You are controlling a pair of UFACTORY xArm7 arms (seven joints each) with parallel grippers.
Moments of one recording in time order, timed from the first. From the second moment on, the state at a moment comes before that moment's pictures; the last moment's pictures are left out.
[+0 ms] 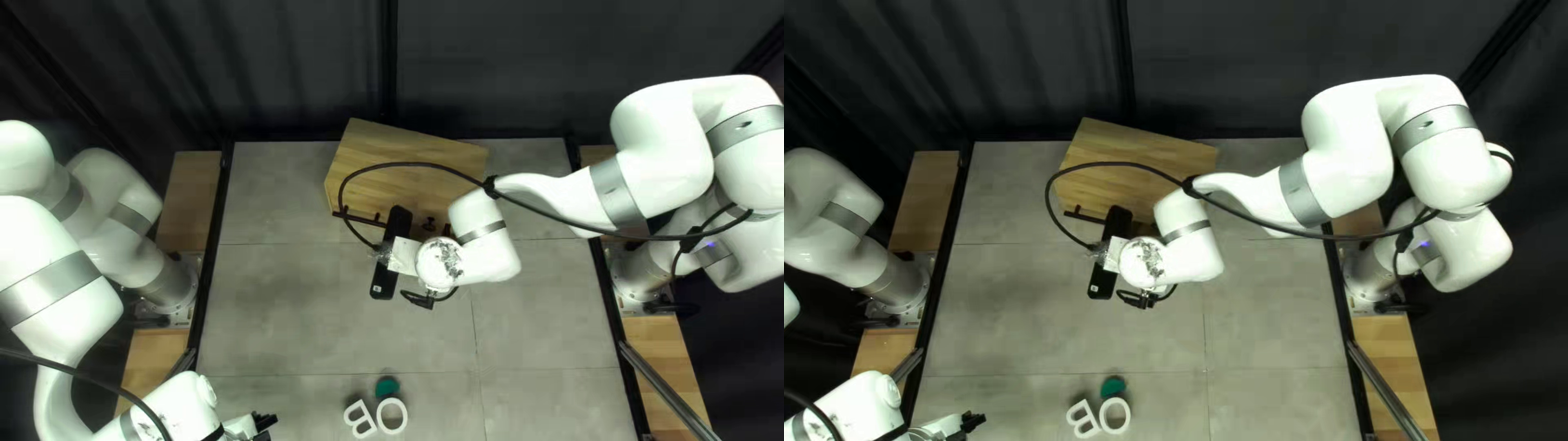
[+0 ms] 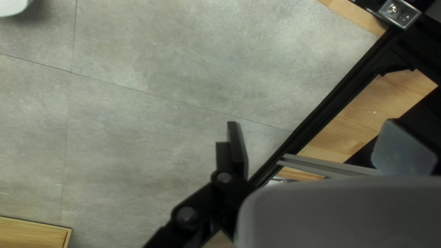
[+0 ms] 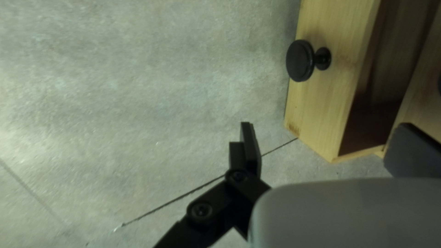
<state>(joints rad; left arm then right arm) -0.37 0.04 -0.57 0.99 -0.04 1.26 0.23 0.33 0.30 -0.22 1.11 -0.35 0.99 0.65</state>
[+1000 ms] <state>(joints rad) -0.37 0.04 -0.57 0.99 -0.04 1.26 0.23 0.34 0.33 -0.21 1.10 -0.36 0.96 0.67</state>
